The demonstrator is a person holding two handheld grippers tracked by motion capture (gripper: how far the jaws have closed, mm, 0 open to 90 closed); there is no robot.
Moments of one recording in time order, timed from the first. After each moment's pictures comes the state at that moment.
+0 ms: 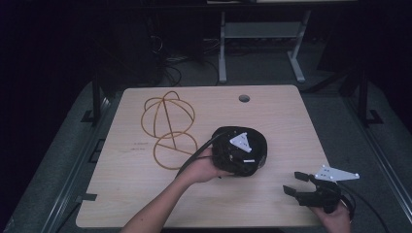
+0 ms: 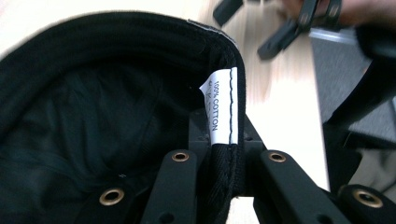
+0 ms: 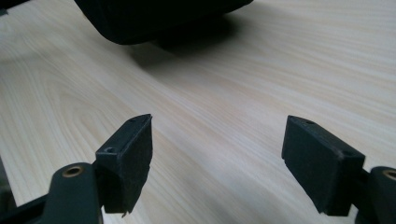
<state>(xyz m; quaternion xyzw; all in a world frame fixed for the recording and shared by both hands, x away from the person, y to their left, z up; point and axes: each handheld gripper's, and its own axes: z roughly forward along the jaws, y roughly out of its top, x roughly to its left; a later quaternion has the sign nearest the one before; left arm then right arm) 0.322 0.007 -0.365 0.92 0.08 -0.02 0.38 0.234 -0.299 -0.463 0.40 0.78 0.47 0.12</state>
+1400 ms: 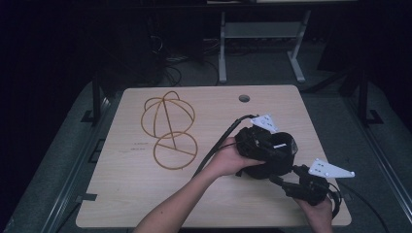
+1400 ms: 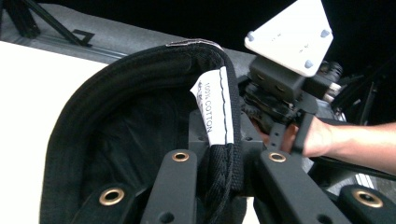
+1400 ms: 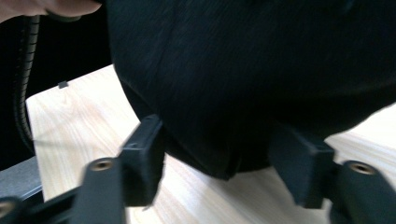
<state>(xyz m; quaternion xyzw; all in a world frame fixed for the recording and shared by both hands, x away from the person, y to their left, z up) 0.318 -0.049 -0.316 0.88 0.09 -0.06 0.46 0.237 -0.260 -0.434 0.35 0.72 0.58 0.14</state>
